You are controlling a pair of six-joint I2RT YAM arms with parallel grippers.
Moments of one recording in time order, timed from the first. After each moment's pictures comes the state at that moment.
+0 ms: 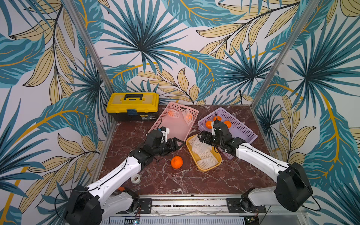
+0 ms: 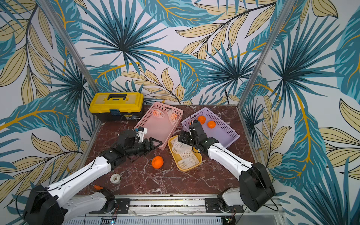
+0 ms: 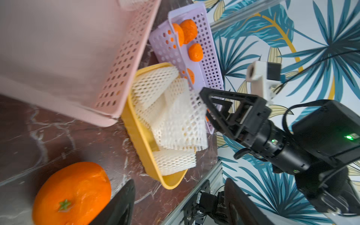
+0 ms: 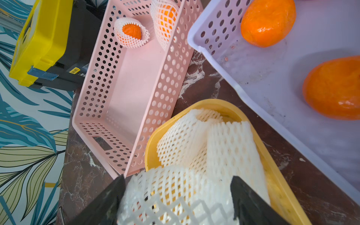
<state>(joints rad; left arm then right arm) -0.58 1.17 0.79 -0.15 0.43 -1.00 0.49 1.39 0.91 -0.24 -0.05 0.74</state>
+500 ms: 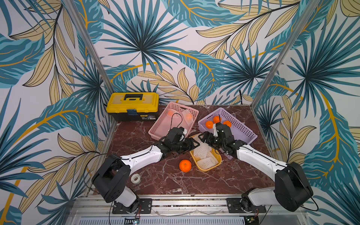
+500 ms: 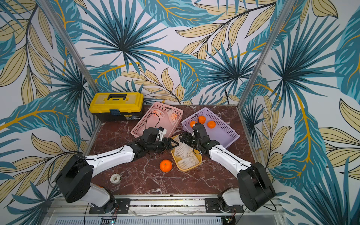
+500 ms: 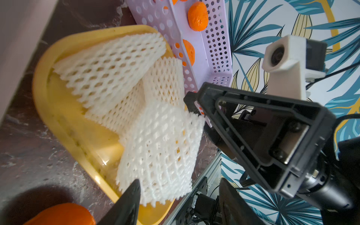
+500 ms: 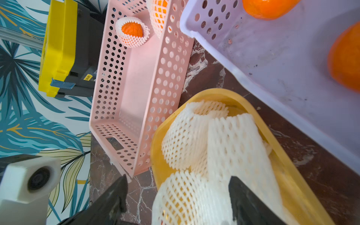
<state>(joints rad) -0.70 1.54 0.92 0.05 0.43 -1.09 0.44 1.39 0.84 -0.12 -0.18 0.85</state>
